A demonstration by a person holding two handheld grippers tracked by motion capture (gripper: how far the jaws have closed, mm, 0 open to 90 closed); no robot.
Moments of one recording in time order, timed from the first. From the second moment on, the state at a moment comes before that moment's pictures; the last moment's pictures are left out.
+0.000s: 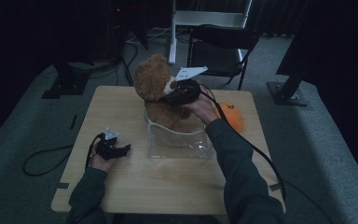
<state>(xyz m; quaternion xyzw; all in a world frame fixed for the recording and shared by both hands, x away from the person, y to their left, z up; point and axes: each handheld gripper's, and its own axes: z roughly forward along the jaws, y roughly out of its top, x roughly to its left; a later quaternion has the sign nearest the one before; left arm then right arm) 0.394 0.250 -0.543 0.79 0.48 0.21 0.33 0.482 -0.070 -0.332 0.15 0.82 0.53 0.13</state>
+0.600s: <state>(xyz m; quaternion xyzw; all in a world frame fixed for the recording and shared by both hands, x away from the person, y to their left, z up) 0.394 0.250 -0.543 0.79 0.48 0.21 0.33 0.487 -0.064 -0.339 0.15 0.84 0.51 0.11</state>
